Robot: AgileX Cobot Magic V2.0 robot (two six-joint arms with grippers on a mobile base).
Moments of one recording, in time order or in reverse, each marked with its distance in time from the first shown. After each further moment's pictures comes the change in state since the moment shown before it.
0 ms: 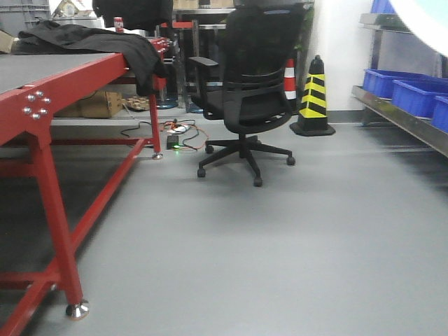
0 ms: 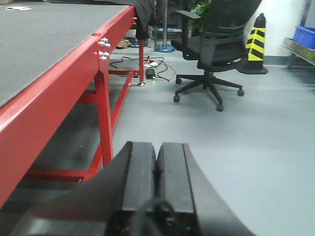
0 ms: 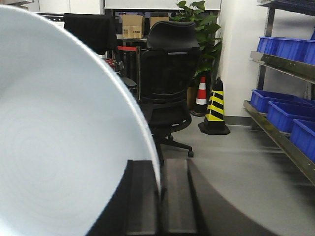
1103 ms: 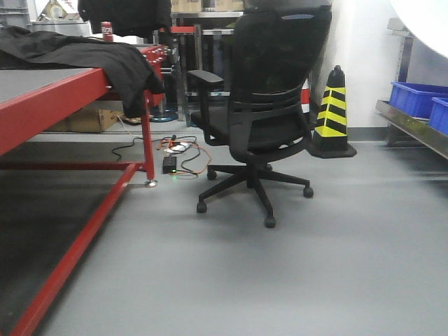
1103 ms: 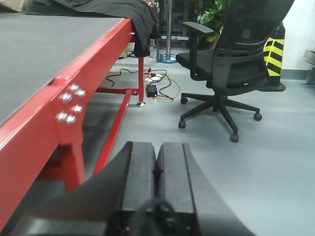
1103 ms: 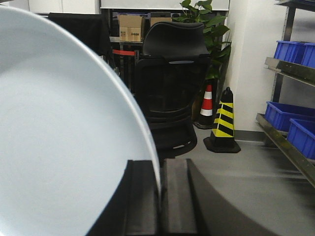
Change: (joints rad) left arm 0.000 0.000 0.000 0.000 0.000 0.000; right arm 0.000 0.000 0.000 0.000 0.000 0.000
